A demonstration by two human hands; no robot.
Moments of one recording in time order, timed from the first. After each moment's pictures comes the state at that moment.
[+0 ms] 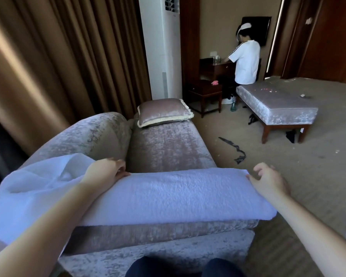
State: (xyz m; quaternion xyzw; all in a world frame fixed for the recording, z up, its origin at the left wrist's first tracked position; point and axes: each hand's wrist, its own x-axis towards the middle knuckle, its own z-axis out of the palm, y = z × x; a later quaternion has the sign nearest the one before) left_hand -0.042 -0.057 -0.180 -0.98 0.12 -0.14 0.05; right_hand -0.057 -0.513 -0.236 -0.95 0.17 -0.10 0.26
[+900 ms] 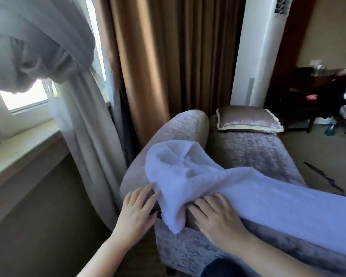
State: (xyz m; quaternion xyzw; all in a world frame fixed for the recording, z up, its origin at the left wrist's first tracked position) left_hand -0.246 0.131 -0.280 -0.94 0.06 -0.33 -0.03; right_hand -0.150 -0.125 -0.264 -0.74 -0.52 -0.43 0.06
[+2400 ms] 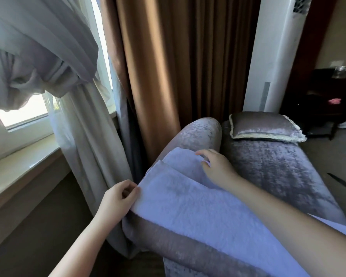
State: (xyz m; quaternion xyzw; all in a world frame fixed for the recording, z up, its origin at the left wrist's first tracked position) left_hand -0.191 0.194 -0.184 -0.88 -0.22 -0.24 -0.34; right_hand 0.002 -0.020 -0.156 -0.85 -0.35 -0.04 0.38
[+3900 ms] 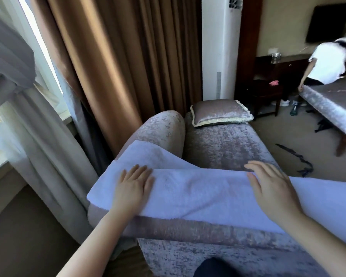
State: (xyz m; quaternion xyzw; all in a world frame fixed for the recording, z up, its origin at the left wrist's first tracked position) left_hand -0.143 0.100 -0.208 -0.98 -0.01 -0.22 -0.05; right_hand -0.095 -0.256 -0.206 -0.92 -0.18 -0.31 0.18
